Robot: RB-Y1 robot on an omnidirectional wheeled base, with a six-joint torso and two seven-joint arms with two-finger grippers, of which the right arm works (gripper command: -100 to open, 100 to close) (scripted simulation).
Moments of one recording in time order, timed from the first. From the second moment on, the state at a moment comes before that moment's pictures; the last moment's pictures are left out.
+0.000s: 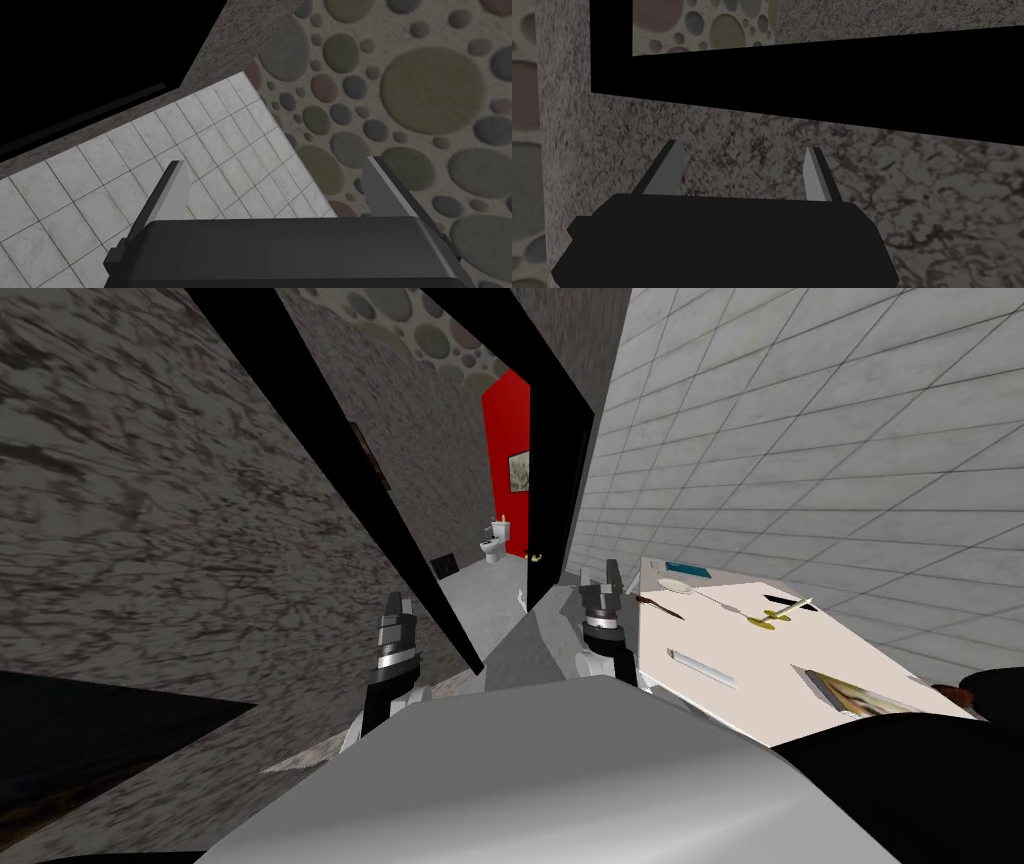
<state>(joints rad) 0.44 -0.01 0.07 -2.17 -0.12 -0.64 0.05</state>
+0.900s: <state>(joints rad) 0.37 -0.05 0.09 -1.97 -0.12 -0.66 0.05</state>
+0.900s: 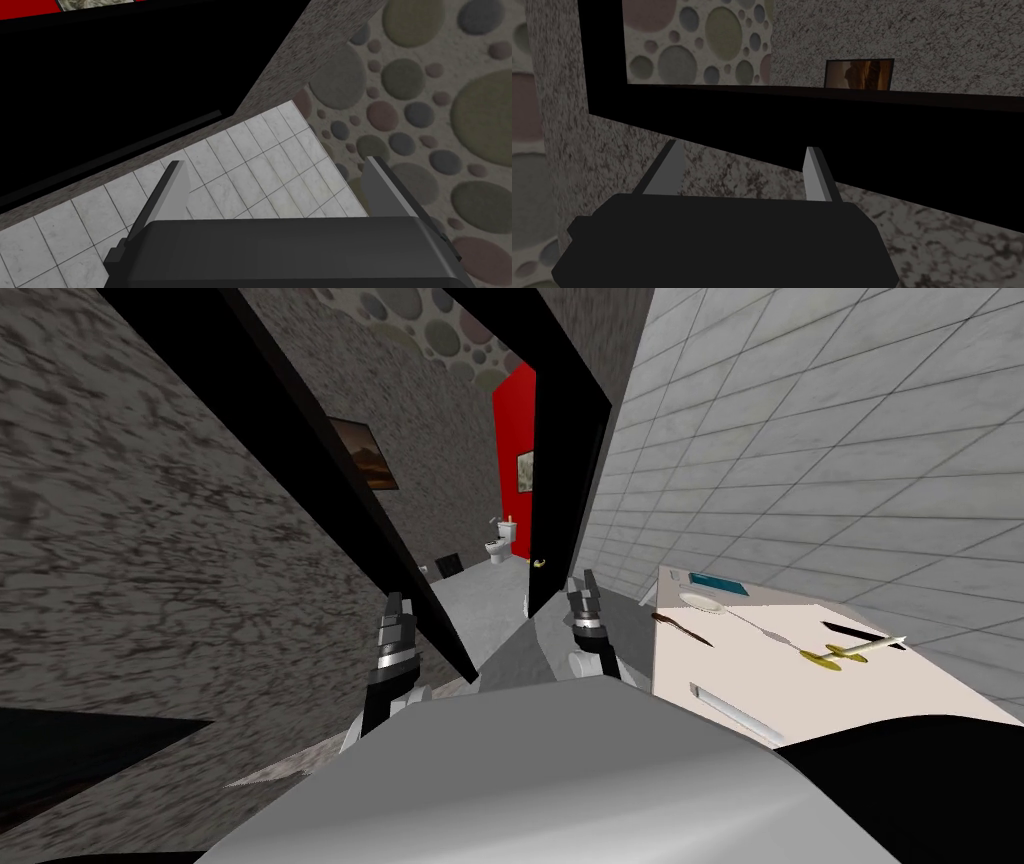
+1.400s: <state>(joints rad) 0.32 -0.07 0.10 -1.86 -0.12 -0.67 0.05</state>
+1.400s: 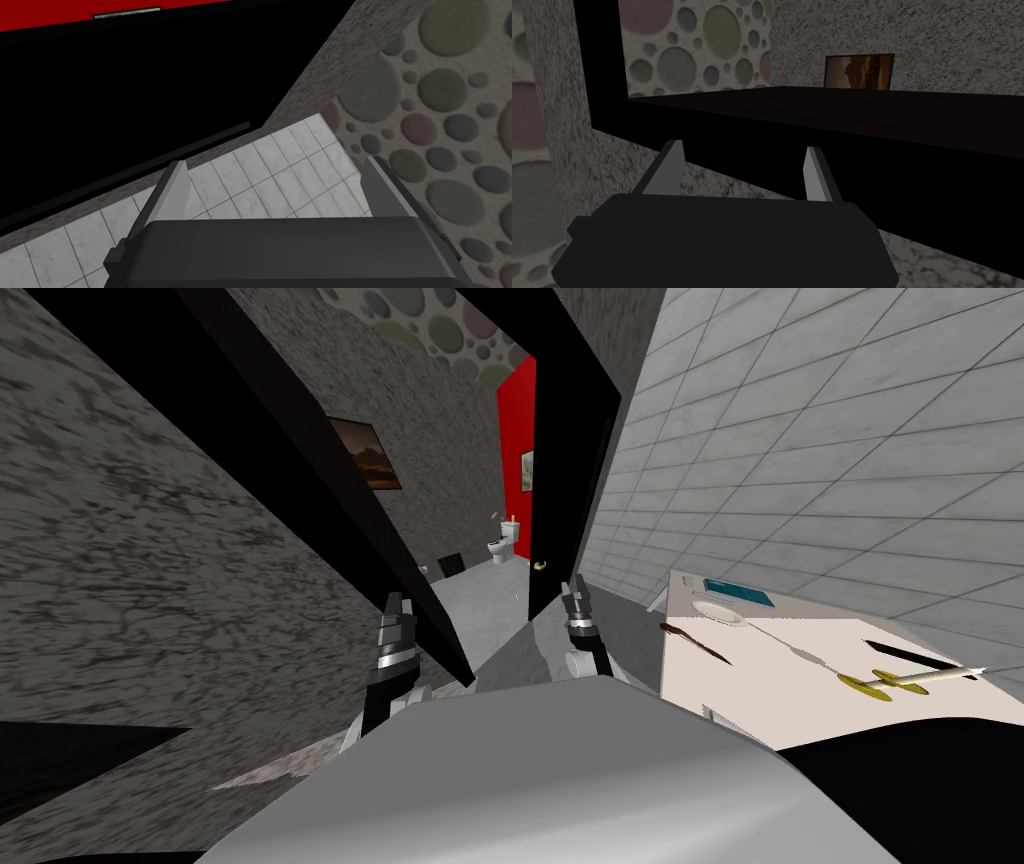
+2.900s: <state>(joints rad) 0.17 -0.10 0.13 -1.48 -0.11 -0.71 0.05</state>
